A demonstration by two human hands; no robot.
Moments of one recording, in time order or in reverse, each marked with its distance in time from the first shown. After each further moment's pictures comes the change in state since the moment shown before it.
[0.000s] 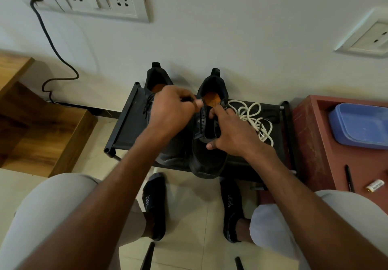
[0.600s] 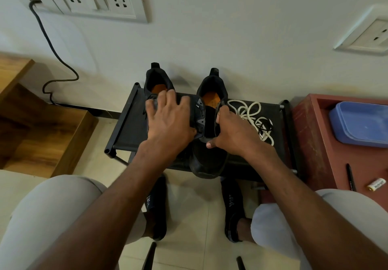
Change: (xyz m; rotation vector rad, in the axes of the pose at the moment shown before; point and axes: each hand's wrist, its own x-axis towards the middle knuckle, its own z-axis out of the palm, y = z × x) left_hand -0.006 -0.018 0.013 0.883 -0.098 0.103; right_hand 0.000 -0.006 -0.003 -0.017 0.005 0.086
